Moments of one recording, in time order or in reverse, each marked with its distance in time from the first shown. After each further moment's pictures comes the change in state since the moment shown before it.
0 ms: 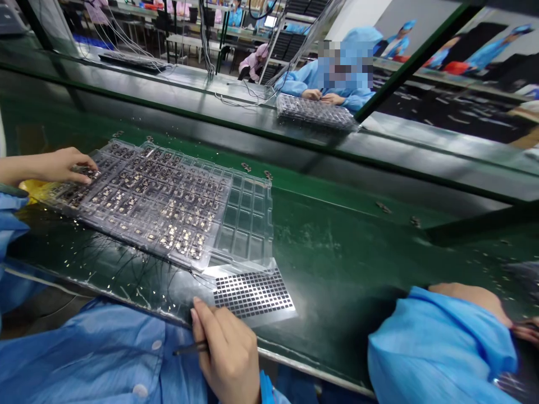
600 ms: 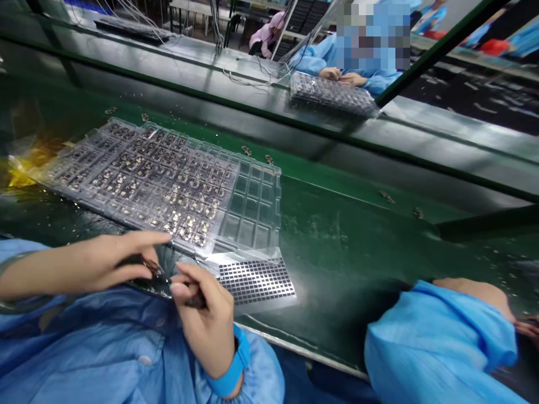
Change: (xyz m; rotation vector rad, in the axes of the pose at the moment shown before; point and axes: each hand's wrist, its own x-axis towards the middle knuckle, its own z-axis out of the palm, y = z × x) left_hand -0.144 0.202 0.031 -0.626 -0.334 0.482; right_hand 0.040 -0.026 0.013 0.576 0.070 0.411
